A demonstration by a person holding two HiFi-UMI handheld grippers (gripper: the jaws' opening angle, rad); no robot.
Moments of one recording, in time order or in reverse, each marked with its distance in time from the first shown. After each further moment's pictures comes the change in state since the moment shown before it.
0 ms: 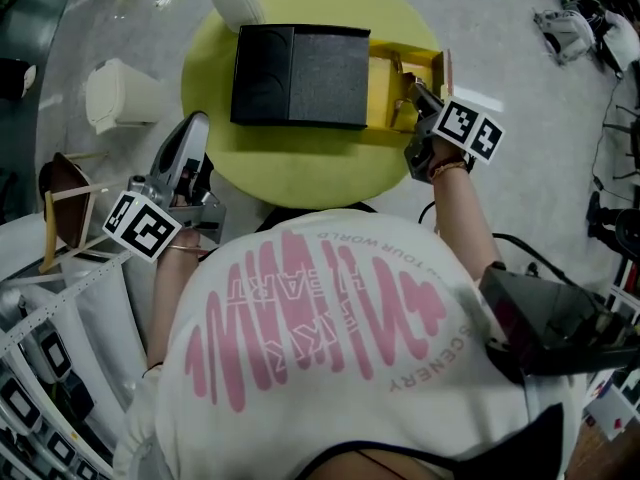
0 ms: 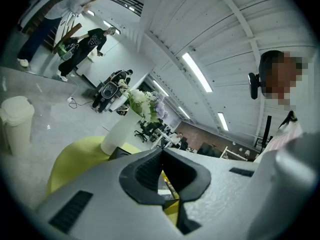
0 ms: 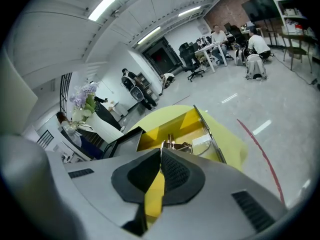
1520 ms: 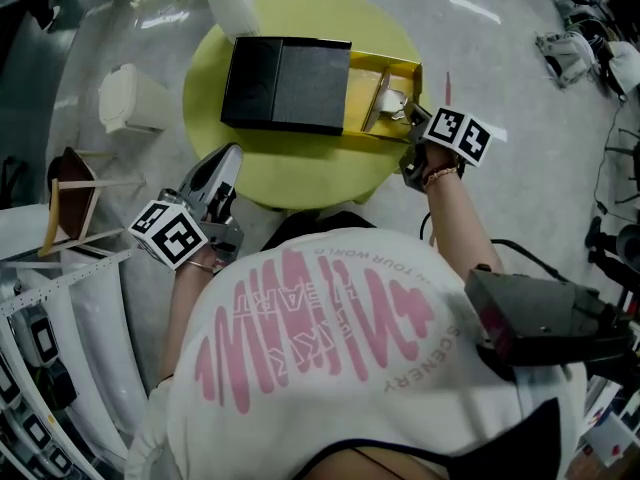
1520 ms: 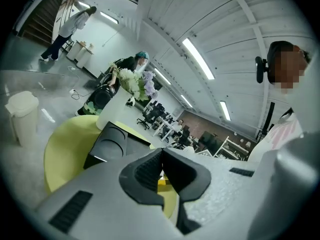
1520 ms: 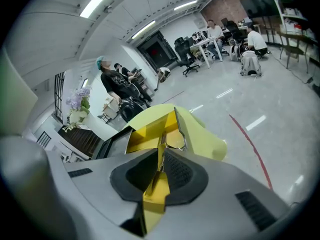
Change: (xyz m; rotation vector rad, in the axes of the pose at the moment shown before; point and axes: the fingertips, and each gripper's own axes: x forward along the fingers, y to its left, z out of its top) left arm -0.004 -0.063 -0.075 -0.018 0.141 0.049; right arm -0.028 -0.034 0.003 0.029 0.081 -0.048
